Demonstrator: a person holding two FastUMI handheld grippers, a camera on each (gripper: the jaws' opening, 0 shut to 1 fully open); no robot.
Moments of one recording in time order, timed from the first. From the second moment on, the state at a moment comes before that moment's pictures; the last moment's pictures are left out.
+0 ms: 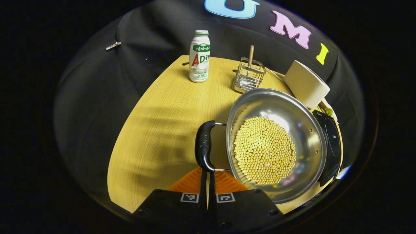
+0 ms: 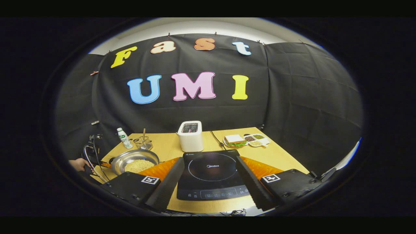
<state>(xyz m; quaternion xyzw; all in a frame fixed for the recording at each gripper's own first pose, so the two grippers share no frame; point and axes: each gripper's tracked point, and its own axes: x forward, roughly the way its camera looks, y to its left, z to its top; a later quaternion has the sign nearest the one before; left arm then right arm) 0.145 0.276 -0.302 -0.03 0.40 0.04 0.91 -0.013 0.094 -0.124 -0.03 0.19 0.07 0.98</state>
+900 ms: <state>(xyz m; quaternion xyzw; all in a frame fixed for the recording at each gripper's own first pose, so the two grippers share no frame) 0.114 0.277 -0.201 -0.03 0.30 0.04 0.95 0.046 0.226 -0.218 0.00 0.31 0.19 0.93</state>
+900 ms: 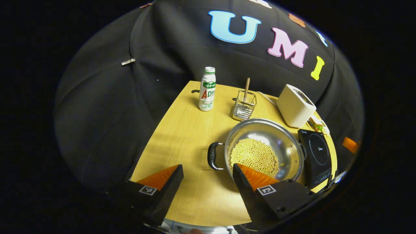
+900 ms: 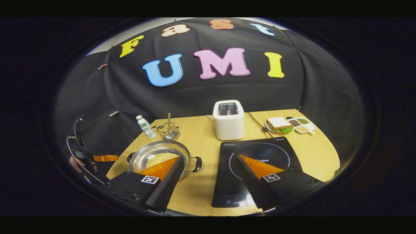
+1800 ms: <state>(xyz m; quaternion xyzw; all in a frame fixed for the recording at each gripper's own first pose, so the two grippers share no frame) 0.193 0.259 -0.267 -0.03 0.32 -0.01 0.95 0.079 0.290 -0.355 -0.02 0.42 0.21 0.88</state>
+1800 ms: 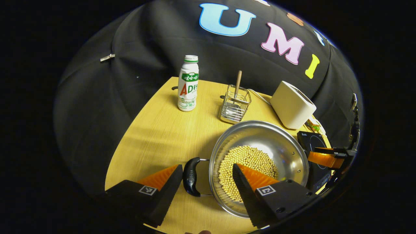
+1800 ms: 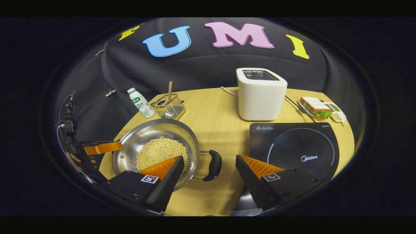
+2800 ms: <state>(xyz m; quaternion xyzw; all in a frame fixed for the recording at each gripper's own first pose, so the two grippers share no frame) 0.214 0.268 -0.320 -0.07 0.35 -0.01 0.93 0.085 0.312 -0.424 -0.02 0.44 0.17 0.88</state>
